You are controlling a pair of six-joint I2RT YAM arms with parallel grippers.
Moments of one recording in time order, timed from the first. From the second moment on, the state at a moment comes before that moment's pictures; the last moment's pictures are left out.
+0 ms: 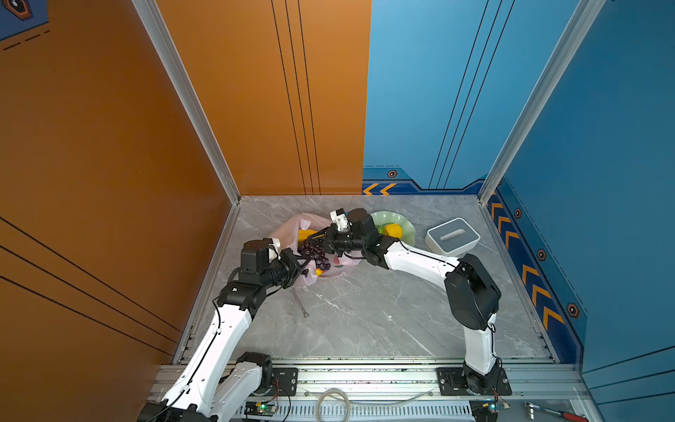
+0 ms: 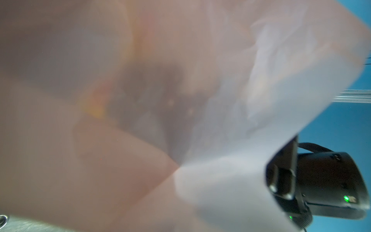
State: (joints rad) left arm -0.14 0.91 0.74 -0.37 0.52 -1.13; right arm 0.77 2.01 1.51 0.18 -0.52 1.28
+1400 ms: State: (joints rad) left arm -0.15 0.93 0.76 -0.32 0.54 -1.22; right arm 0.71 1.87 1.76 -0.51 -0.16 0.66
